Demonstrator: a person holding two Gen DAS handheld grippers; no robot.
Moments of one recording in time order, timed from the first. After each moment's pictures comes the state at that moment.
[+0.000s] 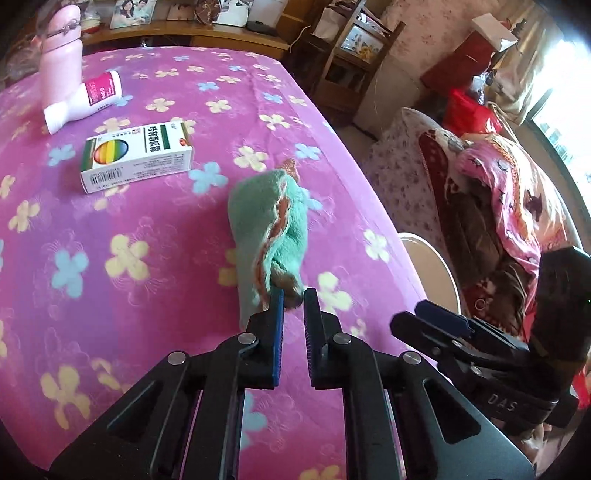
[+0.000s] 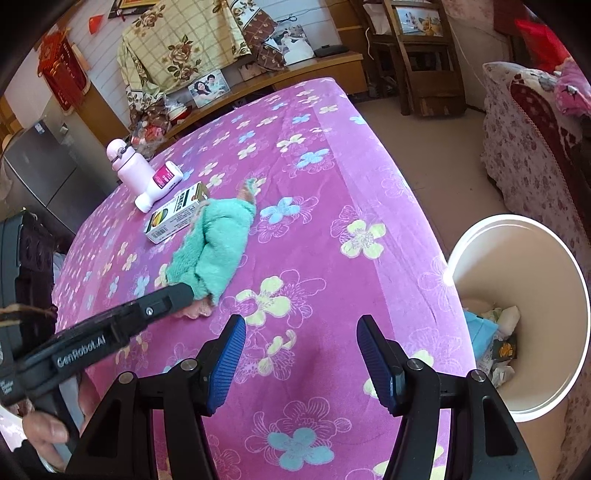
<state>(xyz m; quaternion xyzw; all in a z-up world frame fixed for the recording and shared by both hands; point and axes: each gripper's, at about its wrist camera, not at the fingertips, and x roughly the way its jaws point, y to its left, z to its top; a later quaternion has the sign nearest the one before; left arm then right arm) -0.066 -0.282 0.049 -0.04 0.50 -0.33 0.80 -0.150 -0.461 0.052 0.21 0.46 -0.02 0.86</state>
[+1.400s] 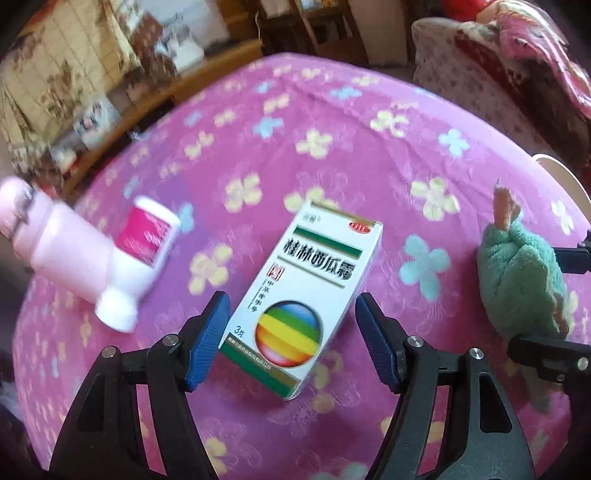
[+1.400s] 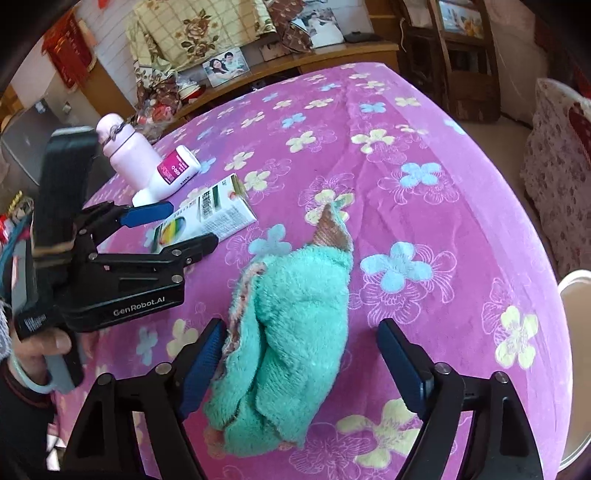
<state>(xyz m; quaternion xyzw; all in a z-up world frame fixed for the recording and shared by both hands) 0.091 -0.276 0.019 0.29 0.42 -0.28 0.81 -0.030 -0.395 0.030 0.18 0.48 0.00 0.86</state>
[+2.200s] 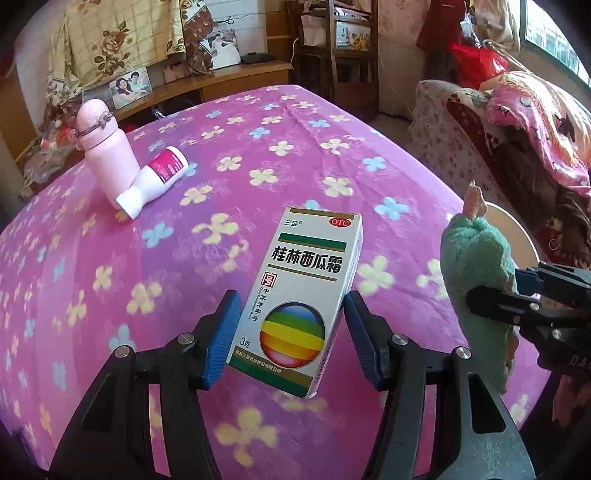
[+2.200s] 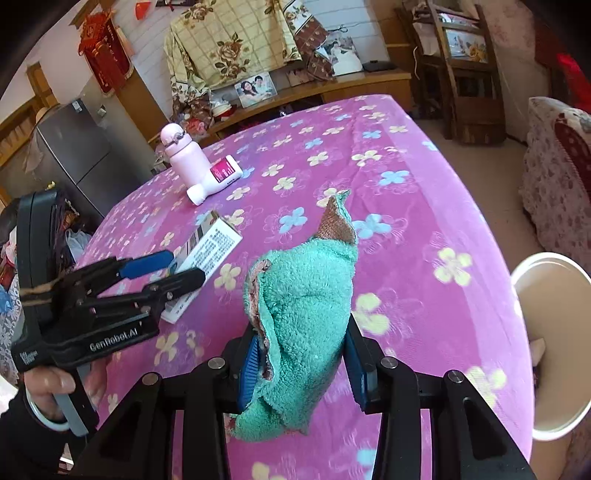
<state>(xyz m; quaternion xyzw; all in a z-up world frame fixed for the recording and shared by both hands) -0.051 -0.234 0.066 0.15 0.42 -0.28 0.85 -0.140 -0.402 0.072 0.18 0.43 0.04 0.89</state>
